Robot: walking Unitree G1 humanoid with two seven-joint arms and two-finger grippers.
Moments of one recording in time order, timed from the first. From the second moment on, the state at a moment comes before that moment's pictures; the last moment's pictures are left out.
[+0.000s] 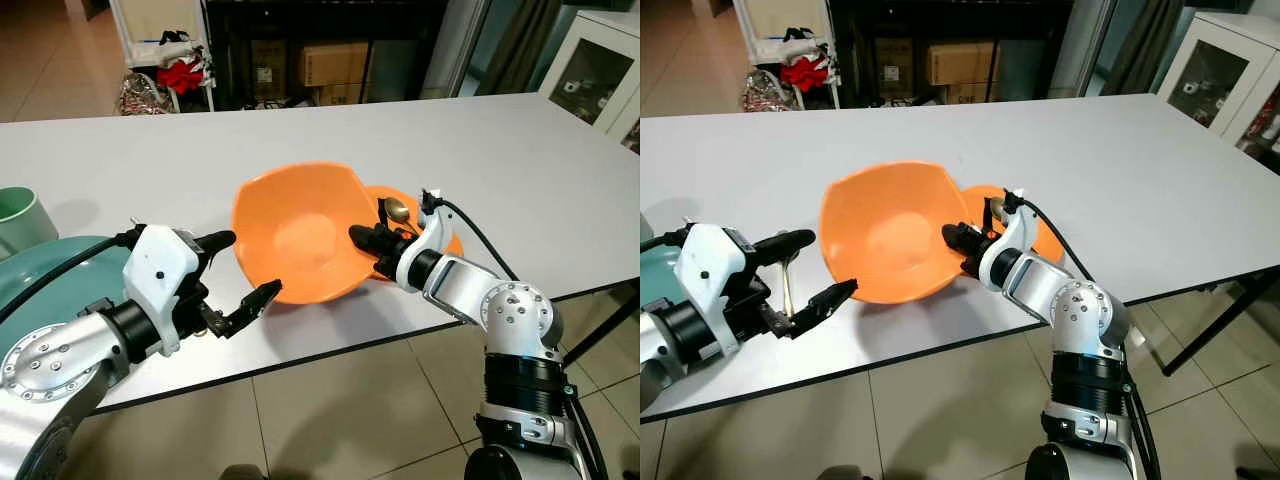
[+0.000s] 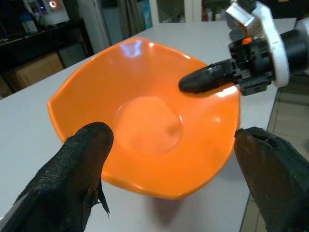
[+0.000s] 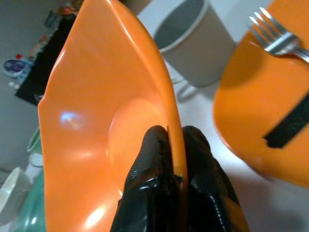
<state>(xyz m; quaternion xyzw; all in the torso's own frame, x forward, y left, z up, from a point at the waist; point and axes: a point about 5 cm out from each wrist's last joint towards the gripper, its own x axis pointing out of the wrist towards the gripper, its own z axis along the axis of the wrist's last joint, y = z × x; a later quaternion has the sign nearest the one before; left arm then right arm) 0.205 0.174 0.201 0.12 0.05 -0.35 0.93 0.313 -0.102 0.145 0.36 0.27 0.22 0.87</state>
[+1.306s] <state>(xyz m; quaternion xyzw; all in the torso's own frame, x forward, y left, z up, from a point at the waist) 0.259 0.153 0.198 0.08 -0.08 -0.10 0.99 0.294 -0.163 0.192 0.22 0.01 0.05 0.98</state>
